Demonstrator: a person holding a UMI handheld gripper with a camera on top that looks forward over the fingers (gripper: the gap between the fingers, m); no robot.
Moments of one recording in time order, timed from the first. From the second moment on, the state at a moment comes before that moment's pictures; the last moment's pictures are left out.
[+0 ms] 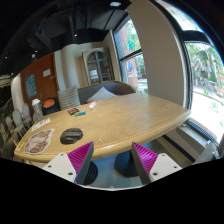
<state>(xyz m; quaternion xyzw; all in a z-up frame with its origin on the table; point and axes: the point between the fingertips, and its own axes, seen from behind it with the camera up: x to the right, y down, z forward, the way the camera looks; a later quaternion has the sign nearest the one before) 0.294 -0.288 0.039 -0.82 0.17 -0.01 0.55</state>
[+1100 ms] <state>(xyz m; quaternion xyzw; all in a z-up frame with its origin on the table) 0.101 -0.025 -0.003 -0.88 0.03 0.00 0.47</state>
